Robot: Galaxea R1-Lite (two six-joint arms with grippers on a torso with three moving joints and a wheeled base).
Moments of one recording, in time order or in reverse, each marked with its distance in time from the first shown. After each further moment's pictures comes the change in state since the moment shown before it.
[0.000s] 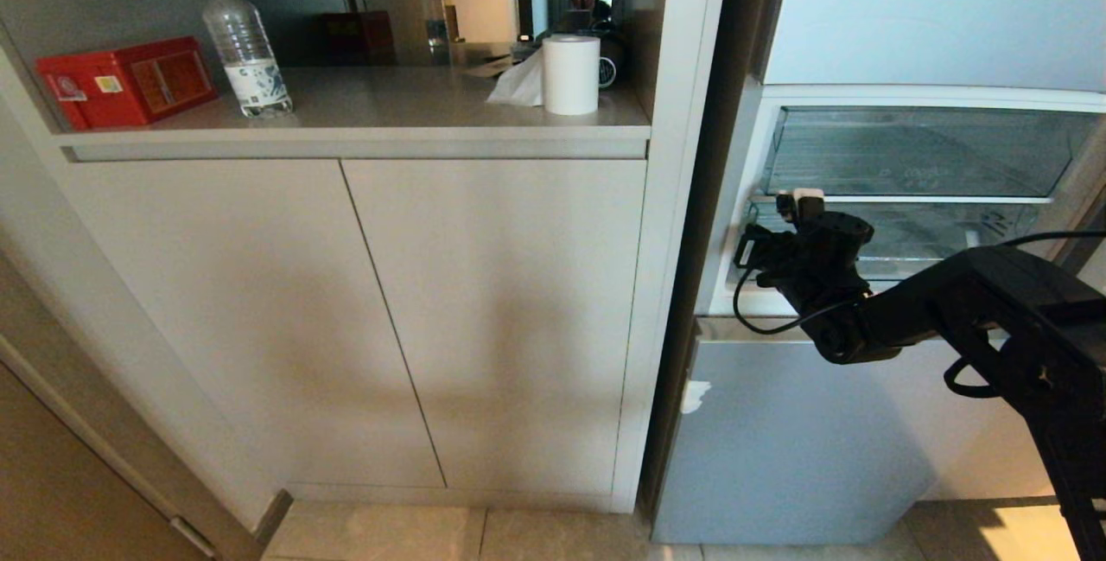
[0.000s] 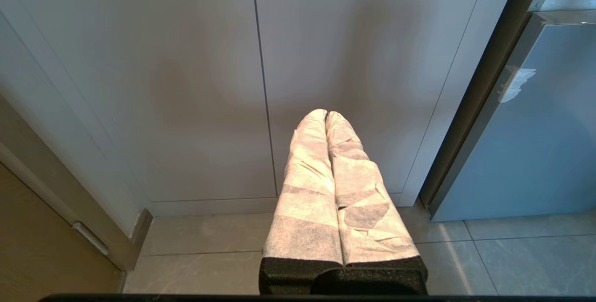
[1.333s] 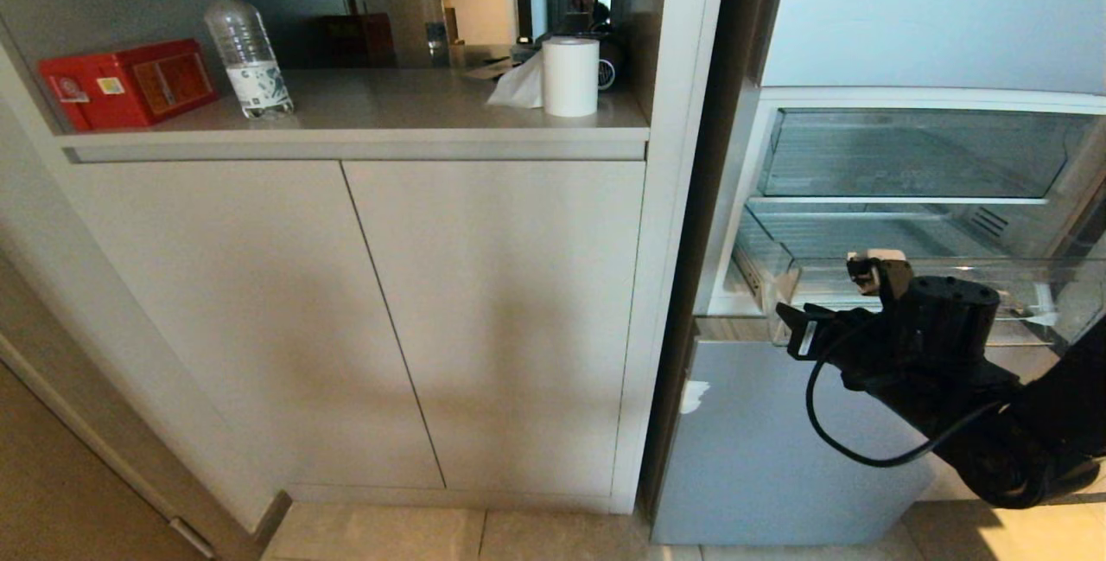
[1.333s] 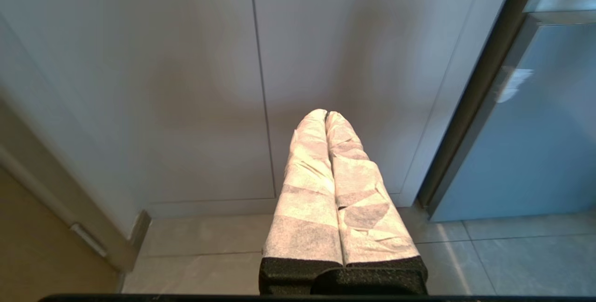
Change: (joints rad) left arm -0.002 0.000 0.000 0.000 0.000 0.000; right arm 0.057 -0.493 0.958 -0.227 0.022 0.049
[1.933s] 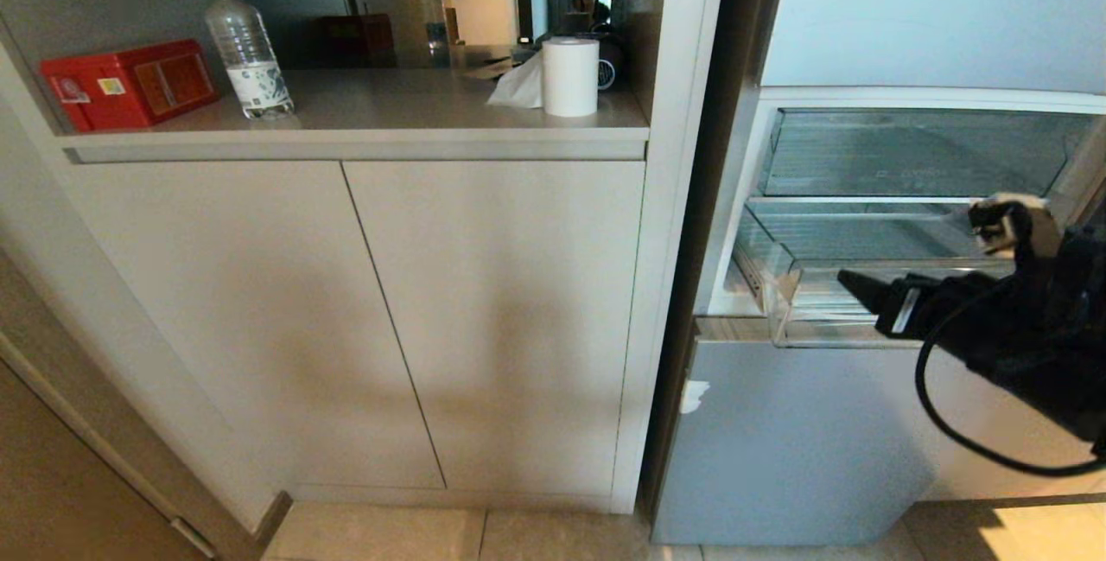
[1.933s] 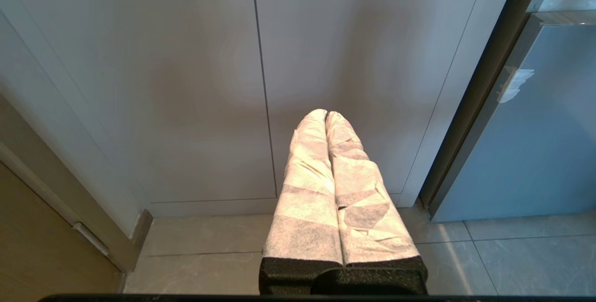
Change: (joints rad) left arm 0.002 0.000 0.000 0.000 0.000 0.000; right arm -0.059 -0.409 -0.012 0.386 -0.034 -0.010
